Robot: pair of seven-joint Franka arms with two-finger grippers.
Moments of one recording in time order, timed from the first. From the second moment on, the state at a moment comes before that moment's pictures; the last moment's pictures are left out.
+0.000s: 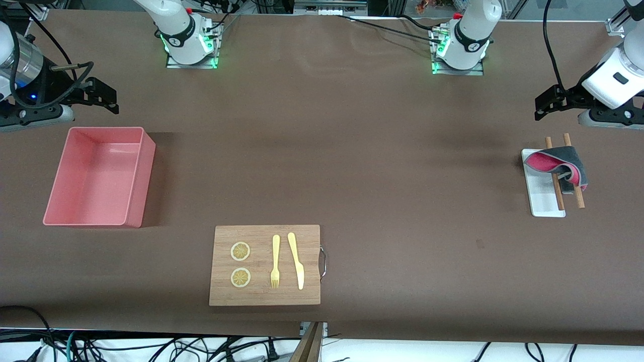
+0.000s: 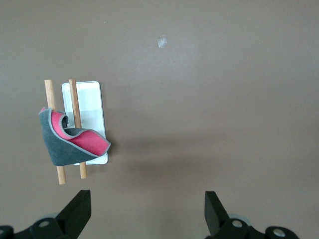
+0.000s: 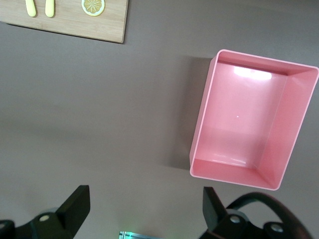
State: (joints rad) left arm -0.03 -0.12 0.02 -1.83 0.03 1.66 0.05; right arm 0.04 -0.02 0.05 -1.64 0.01 1.54 -0.09
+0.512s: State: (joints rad) left arm -0.03 -0.11 0.02 -1.83 0.03 1.68 0.05; right arm 0.04 -0.02 0.05 -1.64 0.01 1.54 -0.09
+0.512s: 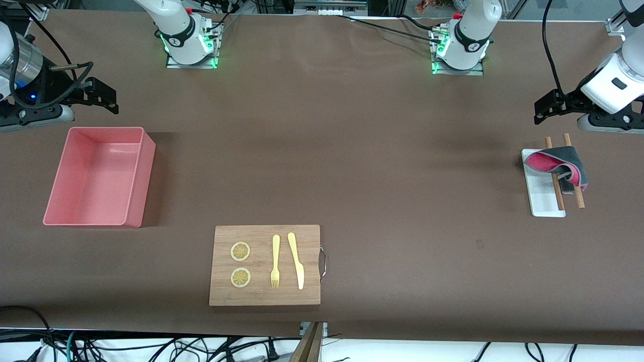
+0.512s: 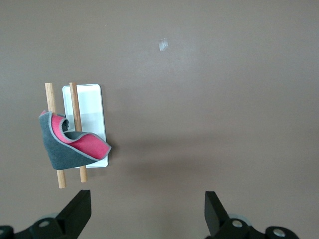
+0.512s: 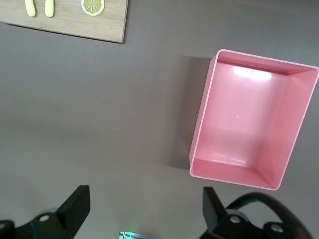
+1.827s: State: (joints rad) left arm -0.01 -0.11 0.03 -1.83 0.03 1.66 0.05; right arm 0.02 0.00 0.05 -1.64 0.01 1.46 -0.09
